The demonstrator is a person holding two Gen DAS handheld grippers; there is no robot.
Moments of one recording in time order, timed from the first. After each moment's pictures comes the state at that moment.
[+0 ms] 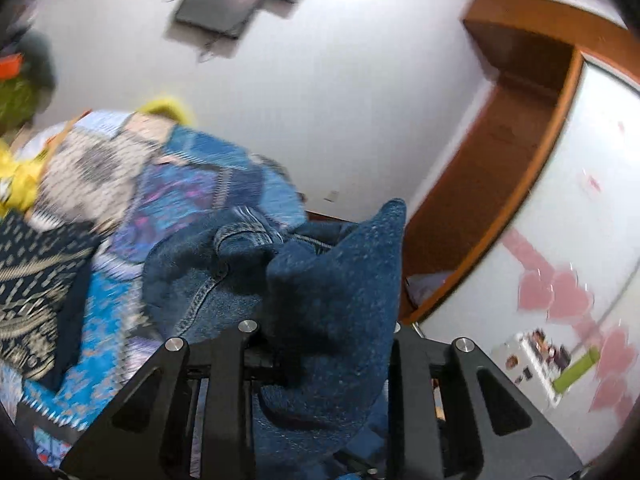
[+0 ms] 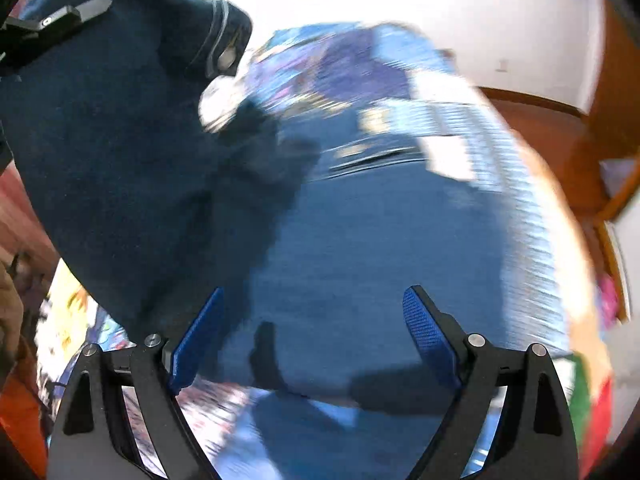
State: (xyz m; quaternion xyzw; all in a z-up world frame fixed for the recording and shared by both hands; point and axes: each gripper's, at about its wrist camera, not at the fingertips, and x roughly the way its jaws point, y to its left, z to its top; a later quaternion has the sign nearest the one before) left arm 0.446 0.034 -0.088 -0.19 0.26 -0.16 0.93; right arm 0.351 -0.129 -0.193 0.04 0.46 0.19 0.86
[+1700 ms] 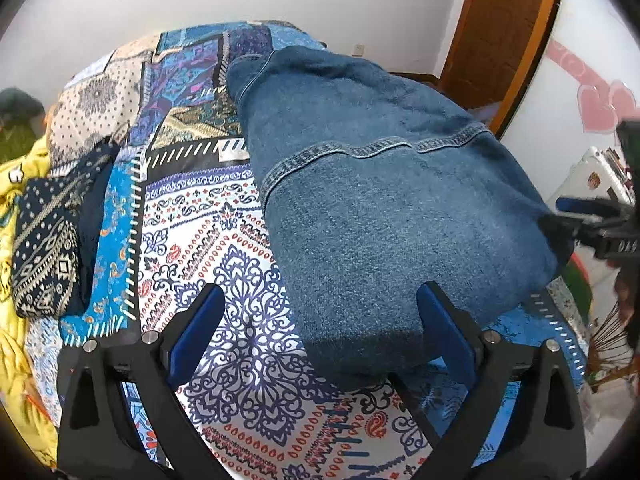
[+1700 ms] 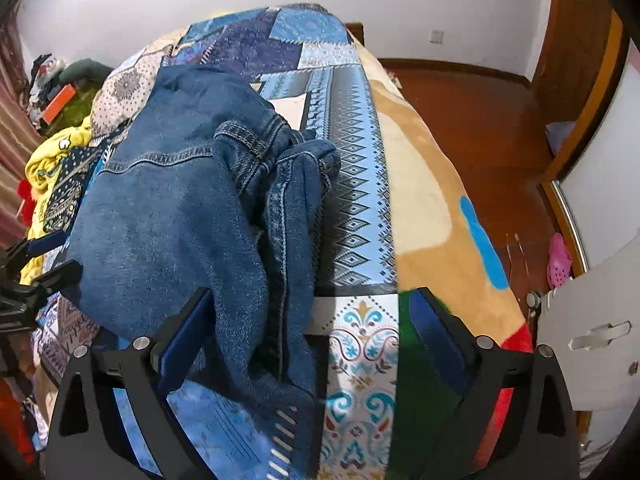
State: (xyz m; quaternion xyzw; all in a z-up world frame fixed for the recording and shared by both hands) left arm 0.390 -0.006 -0.229 0.02 0.46 -0.12 0.88; right arm 0.352 -0.247 -0.214 0.02 0.51 0.12 0.85
